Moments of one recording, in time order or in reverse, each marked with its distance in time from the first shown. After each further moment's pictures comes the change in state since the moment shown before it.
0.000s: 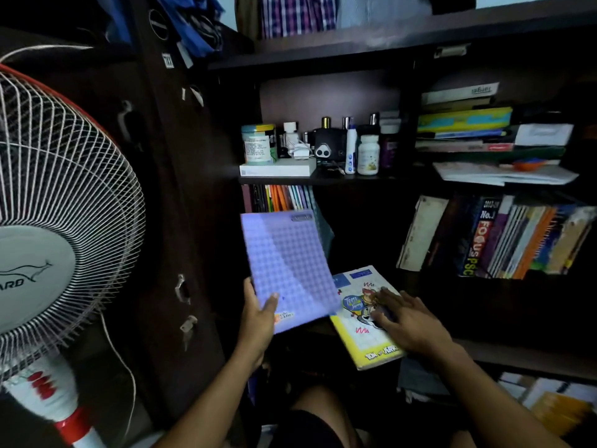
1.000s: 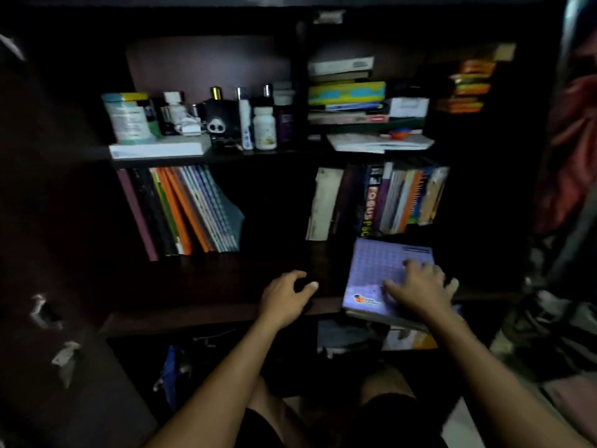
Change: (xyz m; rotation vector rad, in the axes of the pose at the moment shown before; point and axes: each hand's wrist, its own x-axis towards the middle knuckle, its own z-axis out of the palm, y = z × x) left_hand -0.037 0.008 0.167 0.711 -0.701 0.068; right_hand -0.091 0.098 -0.041 0.006 0.328 0.717
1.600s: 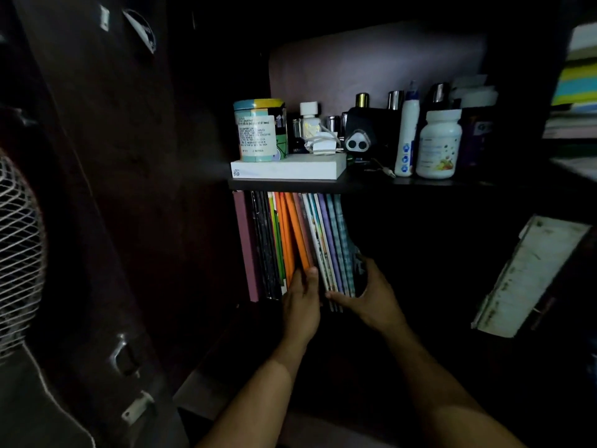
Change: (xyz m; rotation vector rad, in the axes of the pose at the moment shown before) left_hand 0.126 -0.140 -0.113 -0.518 0.612 -0.221; right_hand 0.098 -0.339 0.149 0.836 -0.190 -0.700
